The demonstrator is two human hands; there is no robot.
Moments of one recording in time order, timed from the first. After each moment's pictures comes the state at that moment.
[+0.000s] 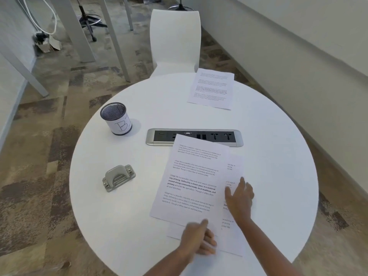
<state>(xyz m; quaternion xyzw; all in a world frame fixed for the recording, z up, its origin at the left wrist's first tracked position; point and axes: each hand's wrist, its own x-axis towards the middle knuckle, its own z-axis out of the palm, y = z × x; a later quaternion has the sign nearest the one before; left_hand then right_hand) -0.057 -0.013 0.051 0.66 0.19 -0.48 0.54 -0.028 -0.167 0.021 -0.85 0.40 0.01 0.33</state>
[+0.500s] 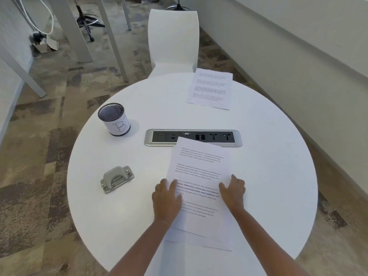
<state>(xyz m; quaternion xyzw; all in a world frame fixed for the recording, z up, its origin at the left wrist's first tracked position) 0.028 0.022 0.012 0.98 -0.10 -0.11 0.14 -0.005 -0.165 0.023 -0.82 0.40 0.05 0.40</state>
